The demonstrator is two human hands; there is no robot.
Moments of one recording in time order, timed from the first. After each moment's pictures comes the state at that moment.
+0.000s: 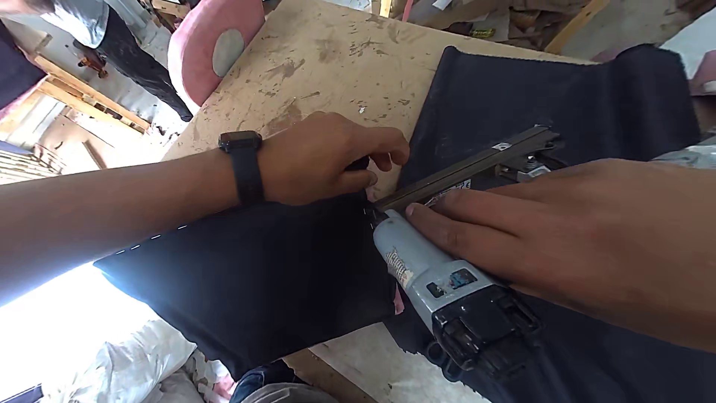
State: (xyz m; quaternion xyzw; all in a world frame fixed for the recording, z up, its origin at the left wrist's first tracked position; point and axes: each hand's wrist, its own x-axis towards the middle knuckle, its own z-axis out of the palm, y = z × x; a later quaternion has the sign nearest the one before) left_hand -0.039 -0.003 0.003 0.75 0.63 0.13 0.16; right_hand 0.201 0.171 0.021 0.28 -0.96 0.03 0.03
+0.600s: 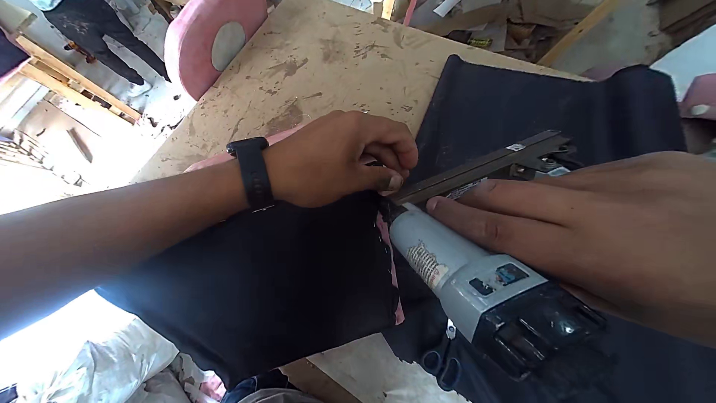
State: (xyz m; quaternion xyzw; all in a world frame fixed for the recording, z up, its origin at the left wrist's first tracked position) left_hand -0.048 0.001 0.000 0.63 0.63 0.30 0.33; right_hand 0.183 0.183 0.031 0.25 -0.97 0.04 0.03
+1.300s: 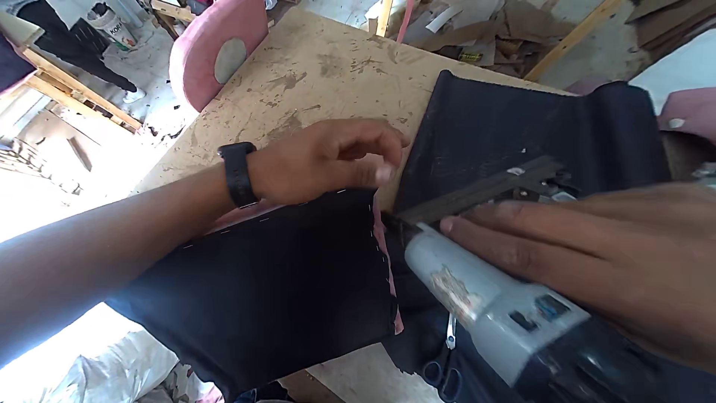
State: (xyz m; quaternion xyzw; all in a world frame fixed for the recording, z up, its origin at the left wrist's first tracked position) left_hand -0.066 -0.010 0.001 0.66 0.57 0.36 0.33; right_hand 0.203 0.181 0.040 0.24 -0.97 0.05 0.05
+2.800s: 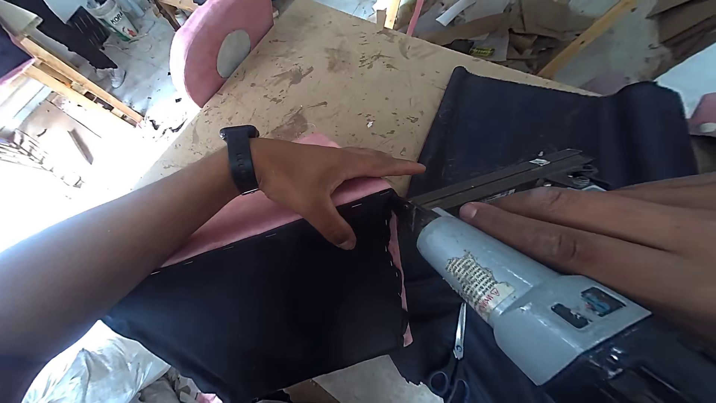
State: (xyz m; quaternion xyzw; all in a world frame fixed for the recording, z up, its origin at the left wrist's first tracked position) left_hand -0.096 -0.007 -0.012 0.73 0.52 0.20 0.41; right_hand 0.176 0.193 0.038 0.23 -0.97 0.05 0.04
